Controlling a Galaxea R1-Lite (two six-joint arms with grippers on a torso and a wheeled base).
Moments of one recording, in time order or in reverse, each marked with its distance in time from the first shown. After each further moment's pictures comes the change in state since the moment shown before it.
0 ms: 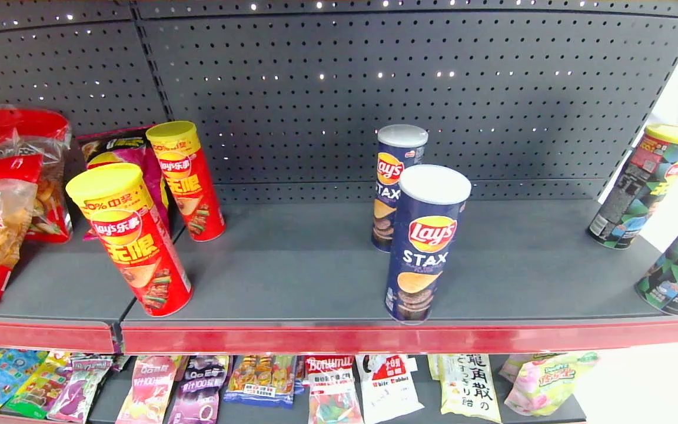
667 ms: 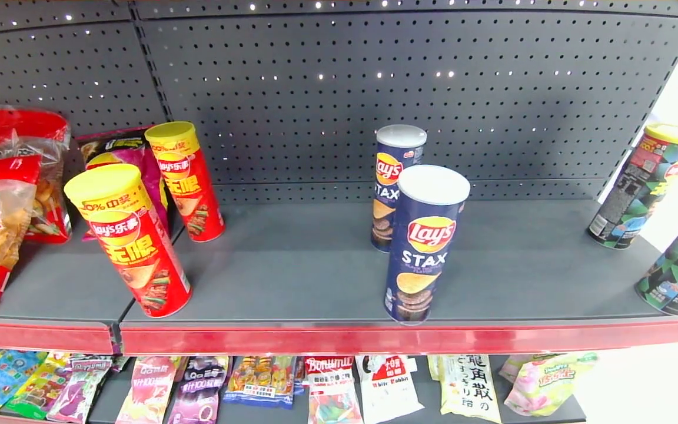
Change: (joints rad) left arm 0.000 -0.040 0.372 -0.400 0.081 -0.057; right arm 0.227 0.687 -0.509 -0.007 0.171 -0.101
